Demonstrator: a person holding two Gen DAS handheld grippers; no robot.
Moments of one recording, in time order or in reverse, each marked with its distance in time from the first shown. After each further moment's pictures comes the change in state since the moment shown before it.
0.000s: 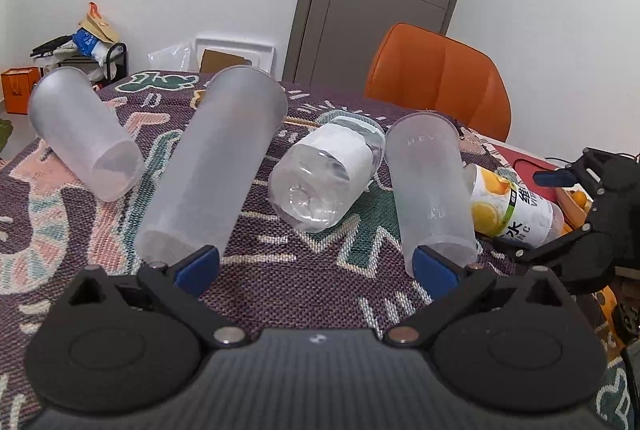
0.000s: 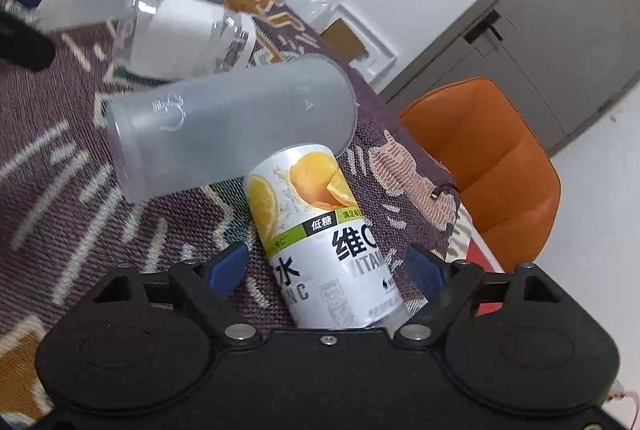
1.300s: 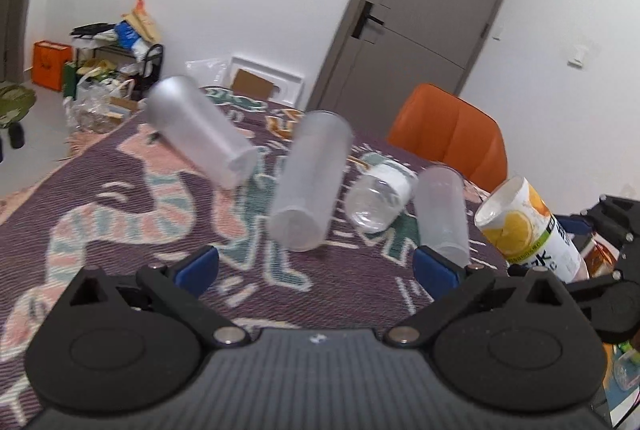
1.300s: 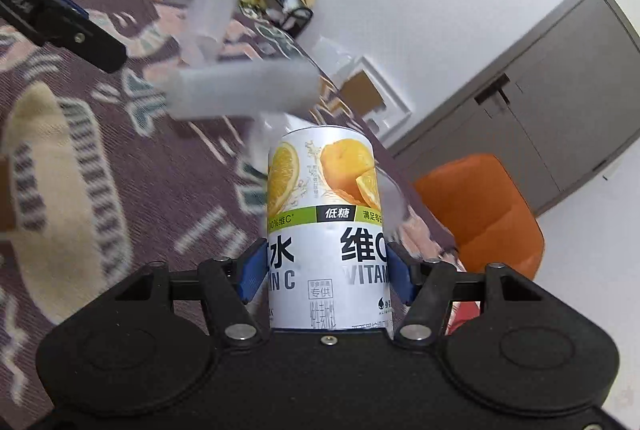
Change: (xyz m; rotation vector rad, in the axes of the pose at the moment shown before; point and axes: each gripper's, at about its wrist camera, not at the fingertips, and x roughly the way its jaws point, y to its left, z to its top) left arm -0.115 0.080 -0.019 -0.169 -0.106 -0.017; right arm -0.133 0.063 0.045 -0.072 -0.119 0.018
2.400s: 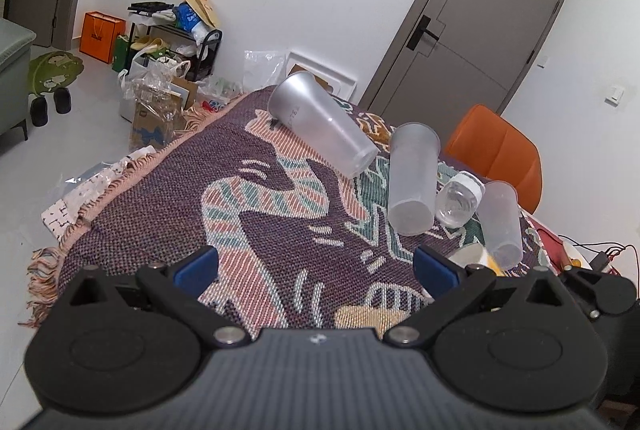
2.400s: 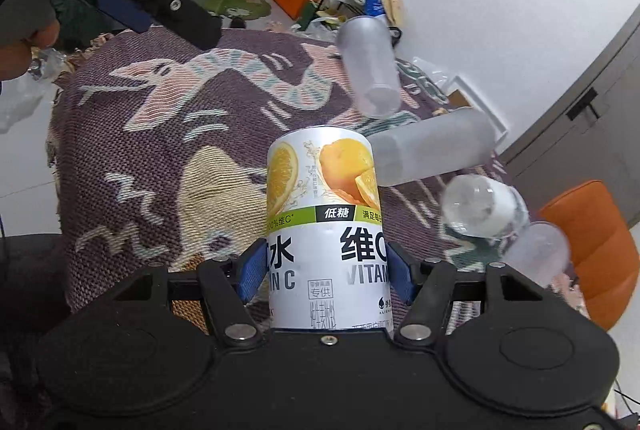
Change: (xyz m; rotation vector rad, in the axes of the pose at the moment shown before) left arm -0.065 0.098 -0.009 -0.114 0.012 0.070; right arm -0.012 0.126 0.052 0.024 -0.041 0.253
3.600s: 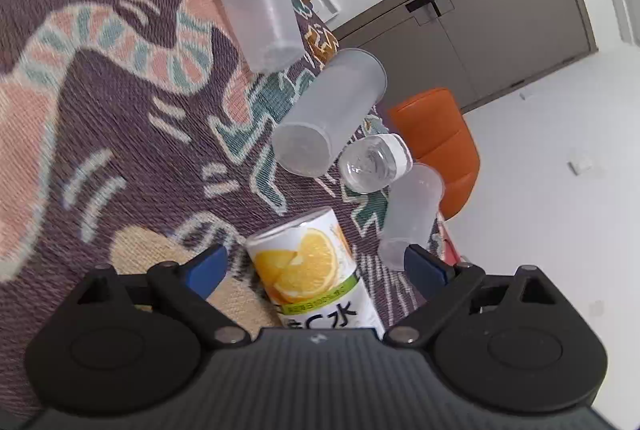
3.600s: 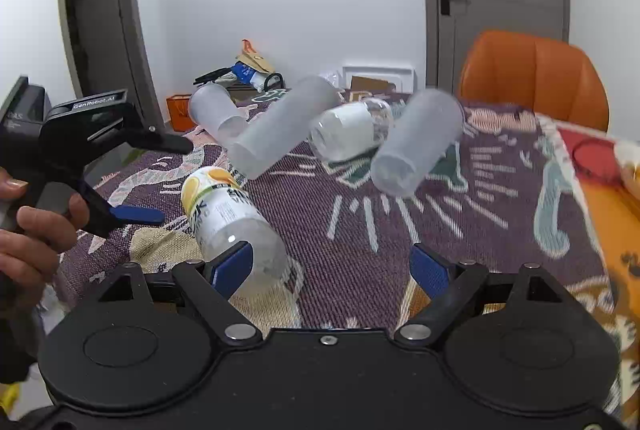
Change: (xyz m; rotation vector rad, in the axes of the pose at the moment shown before) left arm 0.088 -0.055 -0.018 -0.441 0.249 -0.255; right arm -0.060 -0.087 -0.129 0.753 -0.193 -0.016
